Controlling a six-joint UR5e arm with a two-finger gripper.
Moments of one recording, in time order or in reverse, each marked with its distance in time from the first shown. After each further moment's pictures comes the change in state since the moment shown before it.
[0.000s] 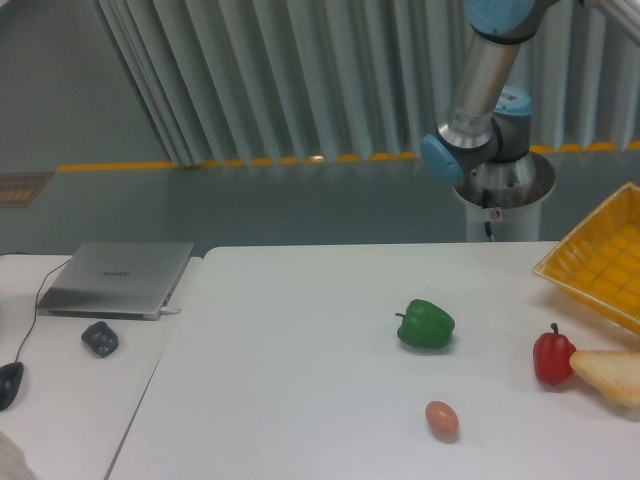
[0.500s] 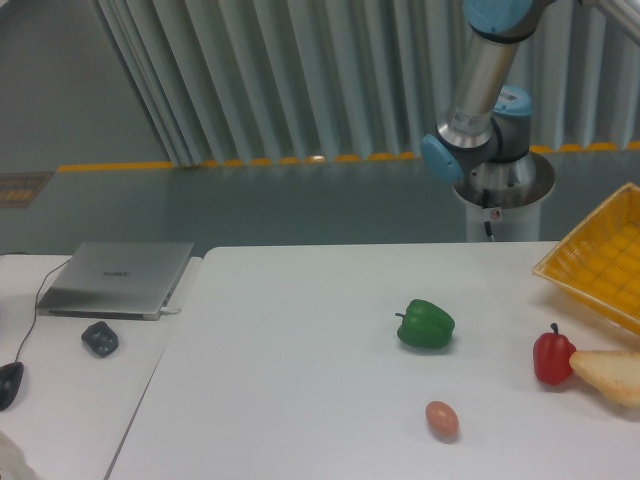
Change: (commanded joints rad) arm -0.012 0.067 0.023 -0.012 -0.003 0.017
